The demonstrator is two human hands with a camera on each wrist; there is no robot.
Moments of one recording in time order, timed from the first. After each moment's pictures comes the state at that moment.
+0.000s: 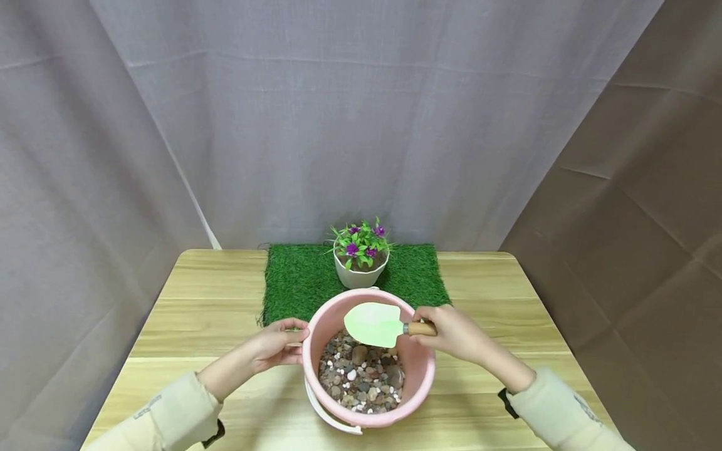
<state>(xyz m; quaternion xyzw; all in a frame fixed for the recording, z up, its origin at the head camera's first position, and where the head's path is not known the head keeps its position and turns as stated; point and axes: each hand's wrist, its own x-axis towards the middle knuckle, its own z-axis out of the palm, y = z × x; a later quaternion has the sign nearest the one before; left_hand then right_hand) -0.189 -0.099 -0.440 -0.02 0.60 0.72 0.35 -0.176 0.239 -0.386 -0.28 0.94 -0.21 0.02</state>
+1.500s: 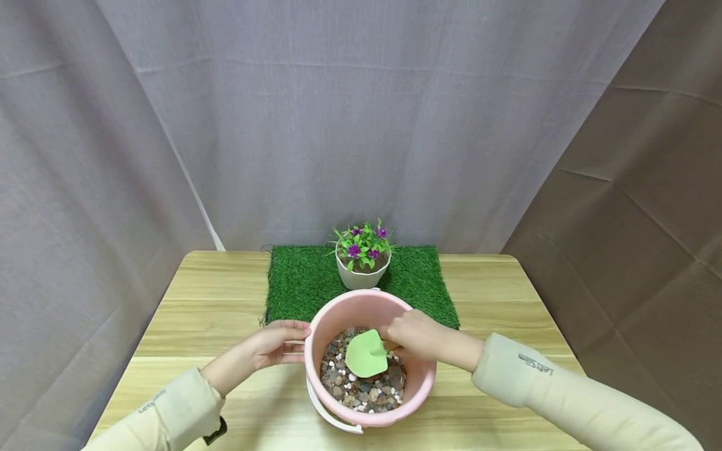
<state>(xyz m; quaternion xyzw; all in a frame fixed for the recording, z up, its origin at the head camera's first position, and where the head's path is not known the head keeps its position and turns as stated) -0.193 -0.101 -0.442 -0.03 0.60 0.72 0.35 -0.194 0.193 -0.400 -0.48 0.88 0.02 0.01</state>
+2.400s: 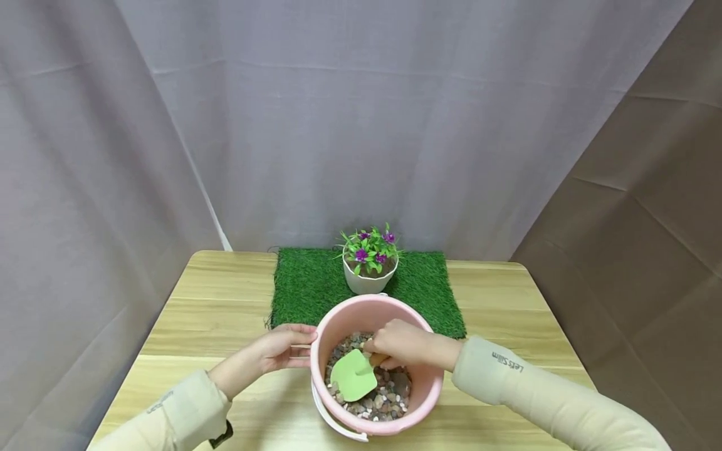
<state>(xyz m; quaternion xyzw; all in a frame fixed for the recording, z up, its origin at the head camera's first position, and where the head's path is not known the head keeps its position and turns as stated) -0.196 -0.100 -0.445 -0.03 0.60 0.72 0.35 -0.213 0.167 -0.424 -0.55 0.83 0.03 0.07</state>
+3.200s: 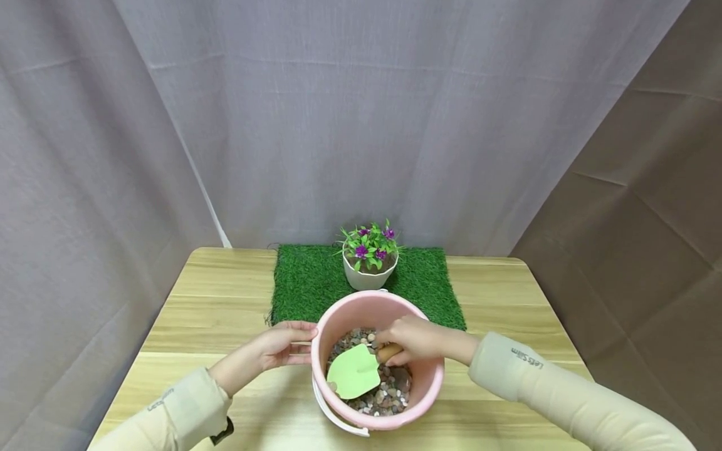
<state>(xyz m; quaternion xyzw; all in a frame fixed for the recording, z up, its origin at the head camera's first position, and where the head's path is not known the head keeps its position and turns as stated) -0.194 -0.102 -0.448 -0.03 0.59 0.73 0.35 -0.216 0.190 -0.422 -0.53 0.84 -0.06 0.10</state>
